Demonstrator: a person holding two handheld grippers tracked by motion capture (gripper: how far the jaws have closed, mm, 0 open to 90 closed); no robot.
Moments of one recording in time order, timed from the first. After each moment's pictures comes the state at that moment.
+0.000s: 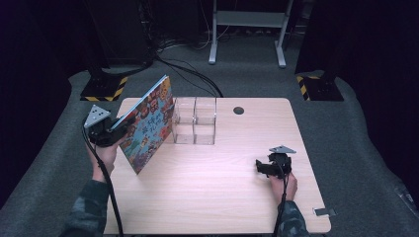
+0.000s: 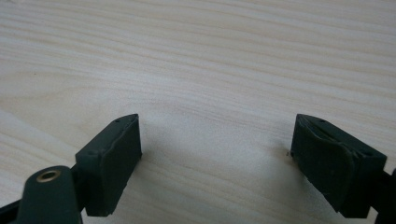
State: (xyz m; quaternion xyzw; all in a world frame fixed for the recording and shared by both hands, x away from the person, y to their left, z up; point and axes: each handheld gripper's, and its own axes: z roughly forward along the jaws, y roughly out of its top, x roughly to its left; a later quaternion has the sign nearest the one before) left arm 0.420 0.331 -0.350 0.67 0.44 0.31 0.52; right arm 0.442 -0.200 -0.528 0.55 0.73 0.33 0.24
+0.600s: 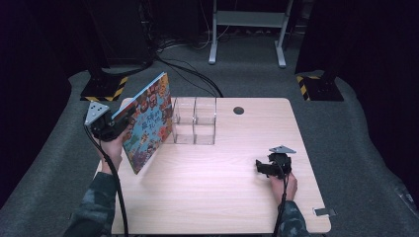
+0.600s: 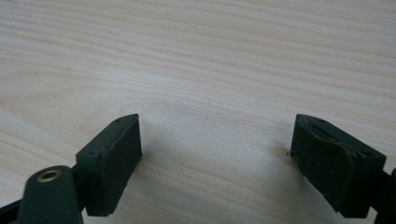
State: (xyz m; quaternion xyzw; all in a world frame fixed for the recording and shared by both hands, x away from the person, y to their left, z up) left arm 0.434 0.324 -0.346 0.61 0.44 0.34 0.56; right arm 0.442 -0.200 -0.528 0.54 0.73 0.33 0.24
